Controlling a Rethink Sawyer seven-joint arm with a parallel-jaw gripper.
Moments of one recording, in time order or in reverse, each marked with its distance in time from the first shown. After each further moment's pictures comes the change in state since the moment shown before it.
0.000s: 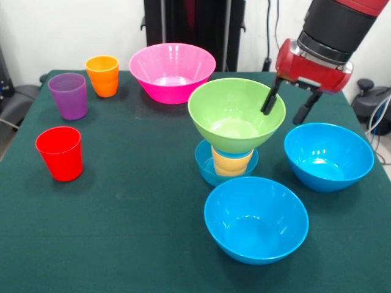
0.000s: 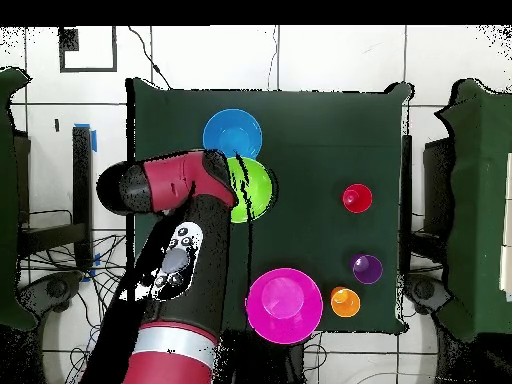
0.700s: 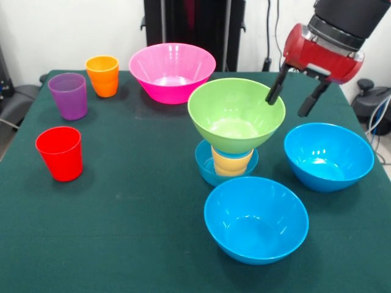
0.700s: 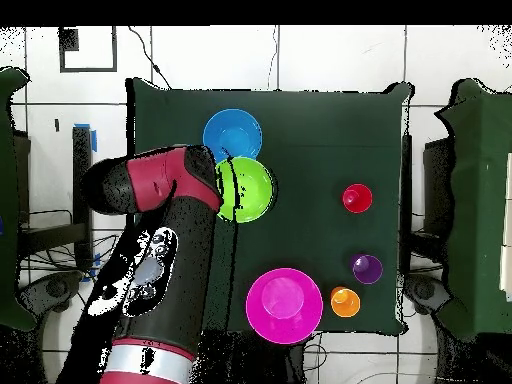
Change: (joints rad) arm 0.060 0.000 -0.073 -0.040 0.000 0.035 0.000
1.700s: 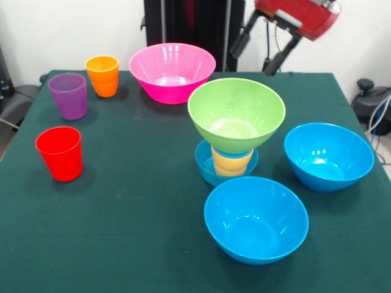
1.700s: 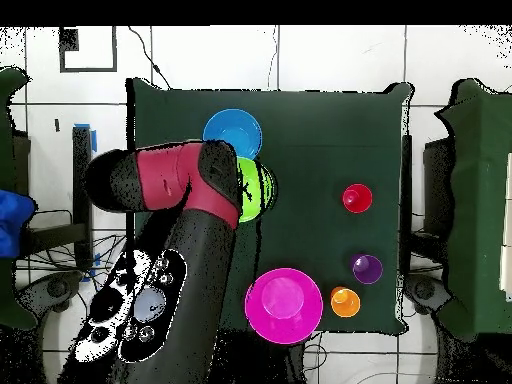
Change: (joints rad) arm -0.007 -0.072 -0.115 -0.013 0.000 0.096 0.000
